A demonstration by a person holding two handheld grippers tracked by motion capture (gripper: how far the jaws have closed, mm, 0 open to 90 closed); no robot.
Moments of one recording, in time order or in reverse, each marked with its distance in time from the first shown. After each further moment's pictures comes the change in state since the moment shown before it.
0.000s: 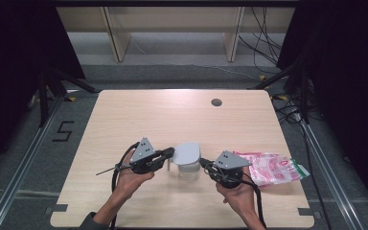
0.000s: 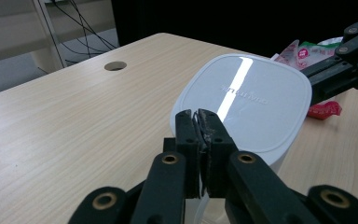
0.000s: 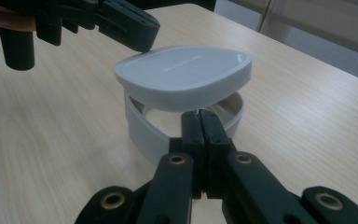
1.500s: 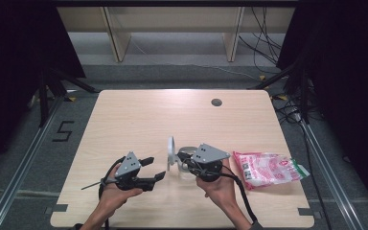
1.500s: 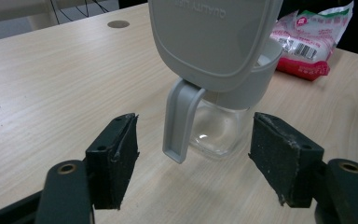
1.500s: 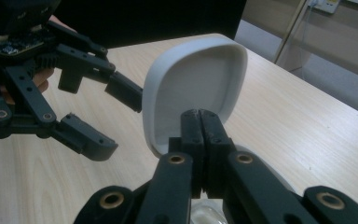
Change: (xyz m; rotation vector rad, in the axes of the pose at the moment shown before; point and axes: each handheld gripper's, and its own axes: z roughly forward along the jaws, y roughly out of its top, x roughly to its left) left arm -0.005 -0.037 -0.039 0.088 0.007 -0.061; right arm 0.025 0.044 0.028 -0.069 0.061 -0.092
